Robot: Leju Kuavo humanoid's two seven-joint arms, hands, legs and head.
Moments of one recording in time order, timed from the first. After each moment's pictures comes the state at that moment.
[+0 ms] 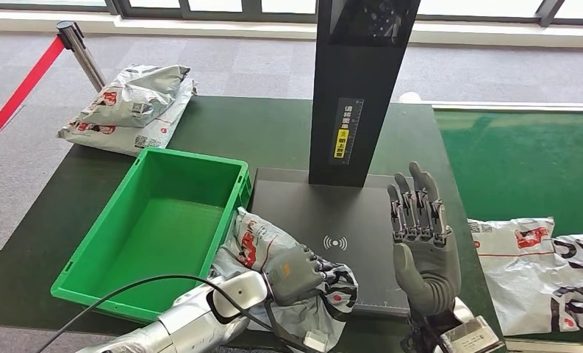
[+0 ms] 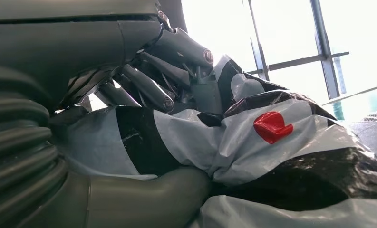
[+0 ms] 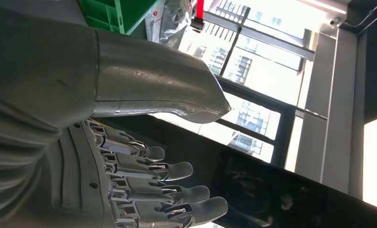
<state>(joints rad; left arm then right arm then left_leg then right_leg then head) -0.52 -0.09 -1.02 -0.88 -1.16 0.36 -0.26 0.11 0.06 0.24 -1.91 0.27 0.03 -0.56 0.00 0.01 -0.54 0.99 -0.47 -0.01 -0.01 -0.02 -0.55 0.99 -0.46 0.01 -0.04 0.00</state>
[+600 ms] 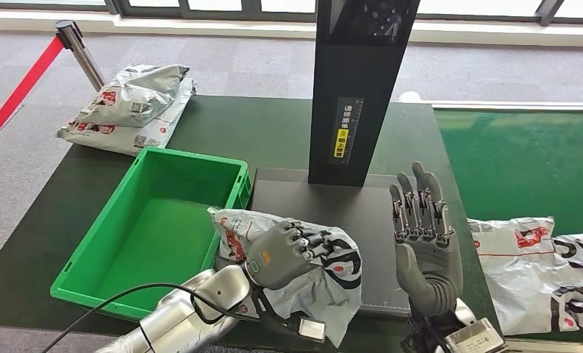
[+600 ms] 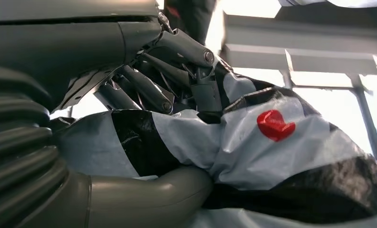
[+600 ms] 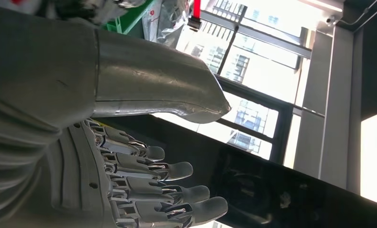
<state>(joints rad) -0.45 -0.02 -0.85 -1.20 -1.34 0.54 -0.14 0.11 0.06 0.24 -1.91 0.25 0.02 -0.56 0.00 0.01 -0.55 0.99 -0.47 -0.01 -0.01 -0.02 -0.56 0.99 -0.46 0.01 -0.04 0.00</state>
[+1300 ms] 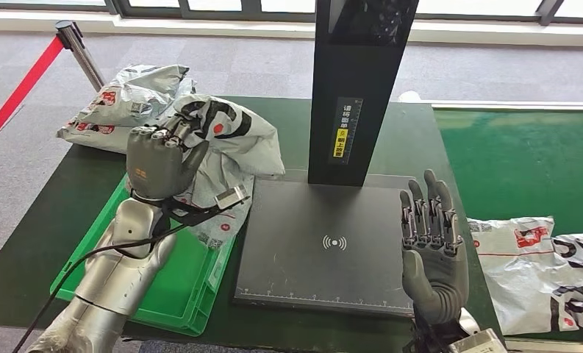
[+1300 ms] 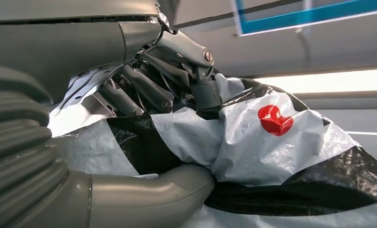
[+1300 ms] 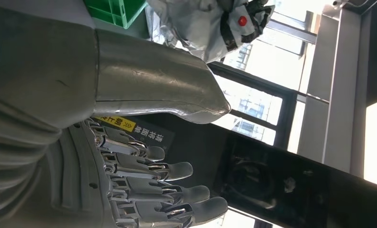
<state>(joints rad) -0.49 0.04 -0.33 -1.35 -1.48 0.66 0.03 0.15 0.04 0.24 -1.91 0.25 -0.05 -0.60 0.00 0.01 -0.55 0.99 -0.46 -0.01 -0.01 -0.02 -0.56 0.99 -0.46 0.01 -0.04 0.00</state>
